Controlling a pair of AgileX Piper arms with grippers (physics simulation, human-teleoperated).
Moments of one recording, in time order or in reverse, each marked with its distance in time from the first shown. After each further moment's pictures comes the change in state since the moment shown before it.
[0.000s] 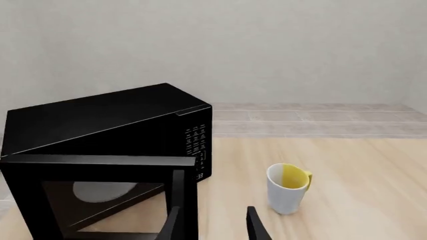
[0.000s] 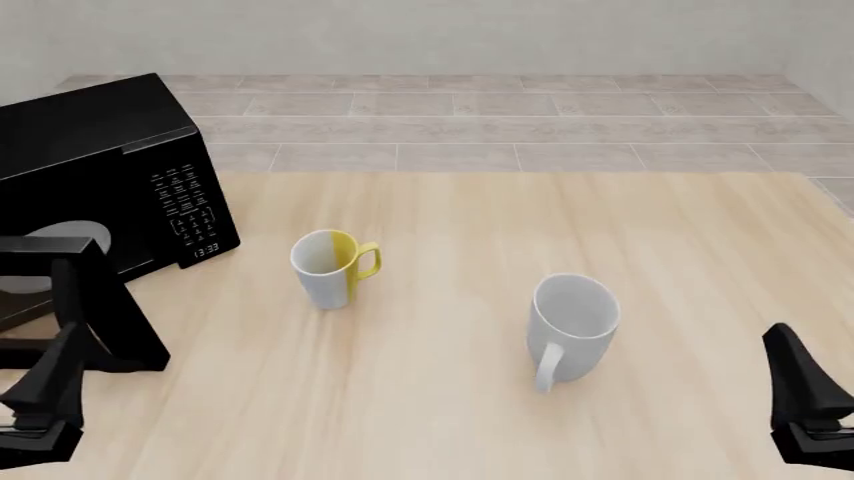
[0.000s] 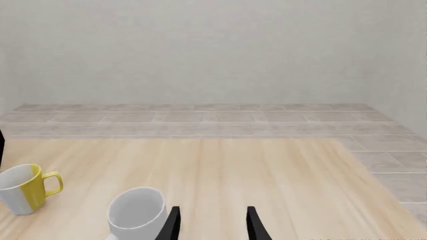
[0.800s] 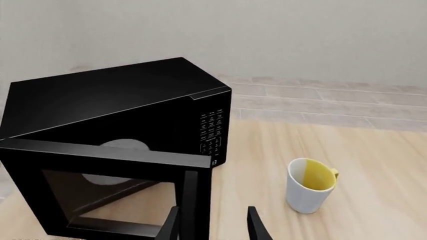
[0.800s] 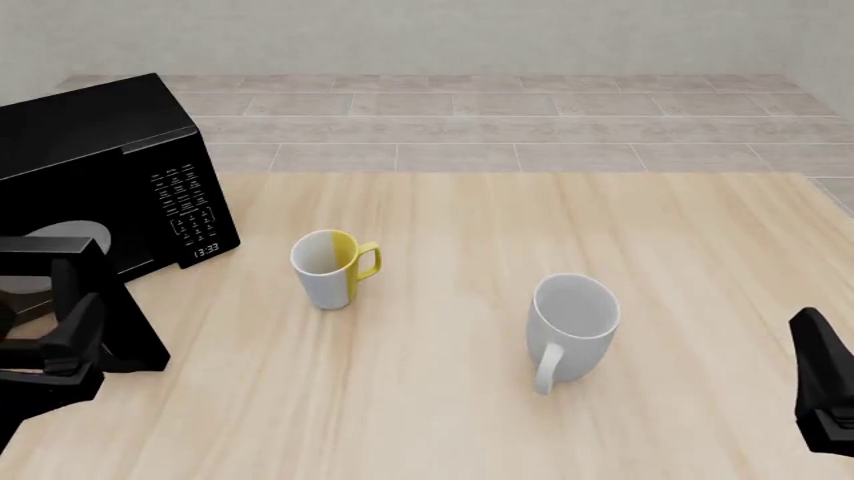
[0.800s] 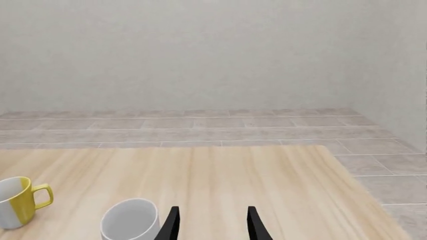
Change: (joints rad) left arm 0.078 0.433 -0.022 -0.279 -0.026; right arm -0.042 -0.003 -0.072 0.054 -0.009
